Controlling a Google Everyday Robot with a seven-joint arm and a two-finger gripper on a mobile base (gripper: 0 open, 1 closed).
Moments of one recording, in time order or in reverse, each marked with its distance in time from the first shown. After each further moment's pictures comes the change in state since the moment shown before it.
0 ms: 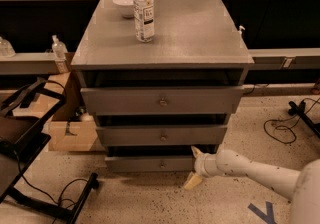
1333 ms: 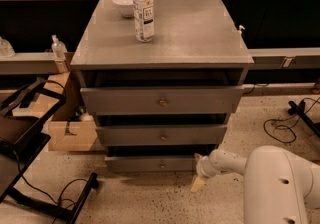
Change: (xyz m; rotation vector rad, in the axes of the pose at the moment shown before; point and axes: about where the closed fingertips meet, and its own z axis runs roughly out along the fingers) arm 0.098 -0.008 0.074 -0.079 0.202 -0.015
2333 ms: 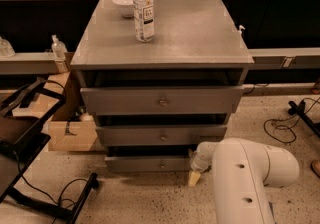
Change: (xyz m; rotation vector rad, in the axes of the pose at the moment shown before) arm -0.001 -0.031 0.044 -0.040 0.131 -0.160
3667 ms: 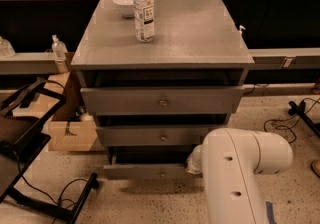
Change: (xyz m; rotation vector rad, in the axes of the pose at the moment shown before) arm -0.013 0.009 -0.010 0.029 0.052 -0.024
